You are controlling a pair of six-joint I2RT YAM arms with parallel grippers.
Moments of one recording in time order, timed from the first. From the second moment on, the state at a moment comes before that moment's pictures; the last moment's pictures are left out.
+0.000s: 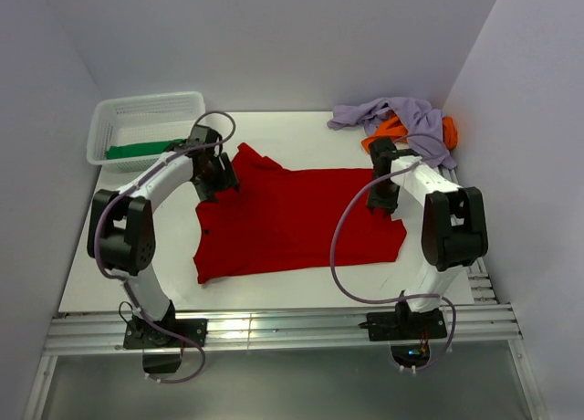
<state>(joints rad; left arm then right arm) -0.28 1.77 1.34 -0.72 0.07 -0.67 0.13 1.72 1.19 -0.85 0.17 0.47</state>
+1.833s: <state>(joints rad) -0.22 2.05 1.45 -0.75 0.19 -0.61 0.01 1.81 1.23 -0.90 0.41 0.51</state>
